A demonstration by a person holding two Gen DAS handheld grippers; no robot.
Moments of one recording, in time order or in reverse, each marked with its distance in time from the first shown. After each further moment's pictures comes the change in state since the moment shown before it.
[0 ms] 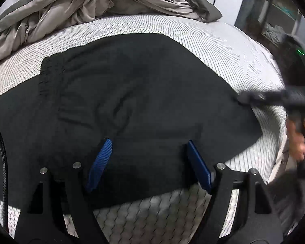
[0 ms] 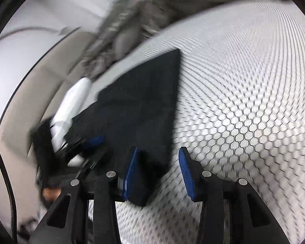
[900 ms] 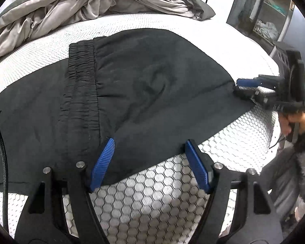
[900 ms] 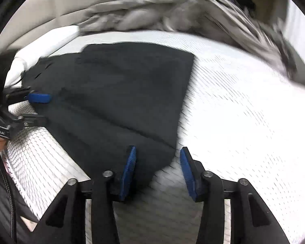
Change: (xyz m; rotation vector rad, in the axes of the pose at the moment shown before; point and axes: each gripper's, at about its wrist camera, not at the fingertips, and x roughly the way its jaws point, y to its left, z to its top) left arm -0.029 0.037 -0.033 0.027 0.008 -0.042; right arm 0.004 0.045 -0.033 -0.470 -0.055 -0.394
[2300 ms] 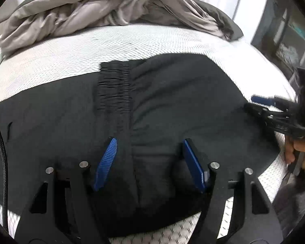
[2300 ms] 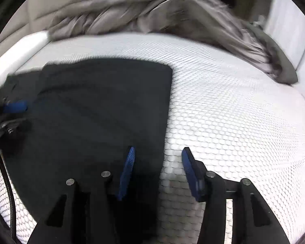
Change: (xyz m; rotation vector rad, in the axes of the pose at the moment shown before) left arm 0.024 0.028 0.045 -0.169 -0.075 0.115; right arm 0.031 -0.001 0.038 0.065 -0.033 -0.117
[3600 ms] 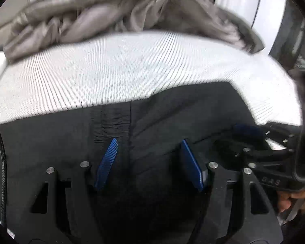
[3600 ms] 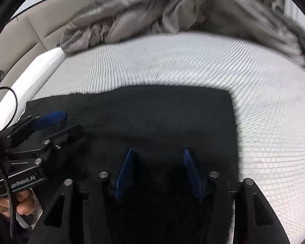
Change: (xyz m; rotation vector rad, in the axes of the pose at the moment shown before) left arm 0.068 0.000 0.067 -0.048 0.018 0.123; right arm 0.063 0.069 0.039 -0.034 0.129 0.125
